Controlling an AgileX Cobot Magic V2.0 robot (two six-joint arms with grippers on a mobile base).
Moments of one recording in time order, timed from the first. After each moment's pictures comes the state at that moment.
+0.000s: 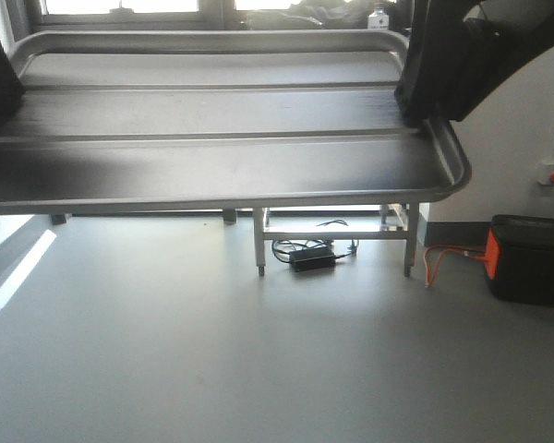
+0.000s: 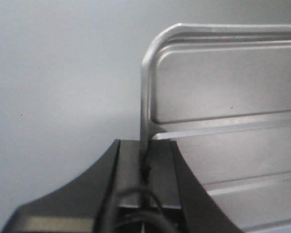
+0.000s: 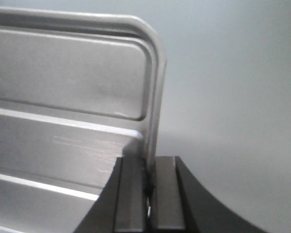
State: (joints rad) left arm -0.62 1.22 -1.09 0.06 0.99 -0.51; right arm 0.76 1.29 -1.11 -0.21 0.93 0.76
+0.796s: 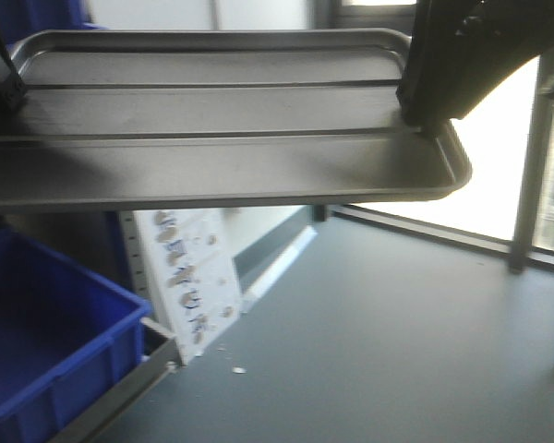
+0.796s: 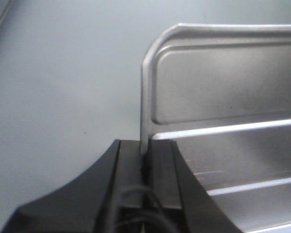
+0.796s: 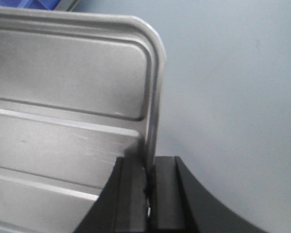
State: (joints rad) left arm -0.62 1.22 -1.09 0.06 0.99 -0.51; right arm 0.76 1.29 -1.11 -0.21 0.93 0.76
